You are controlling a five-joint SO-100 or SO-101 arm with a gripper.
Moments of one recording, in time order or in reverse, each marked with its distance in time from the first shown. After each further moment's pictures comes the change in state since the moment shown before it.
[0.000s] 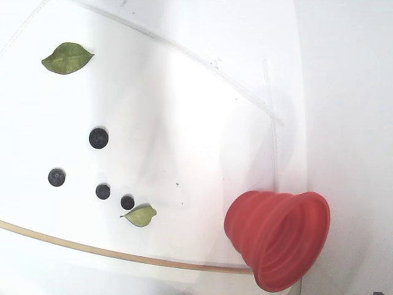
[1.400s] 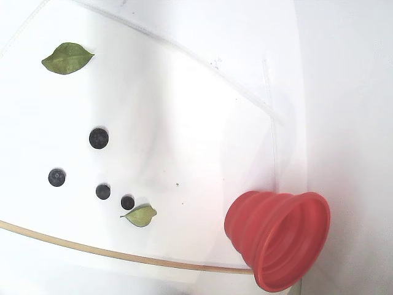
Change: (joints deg) arm 3.7 -0.8 -20.0 15.7 31.0
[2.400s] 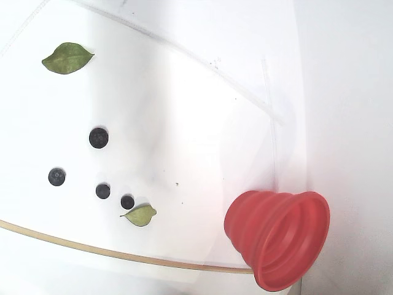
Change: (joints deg) arm 1.2 3.9 -20.4 9.1 49.0
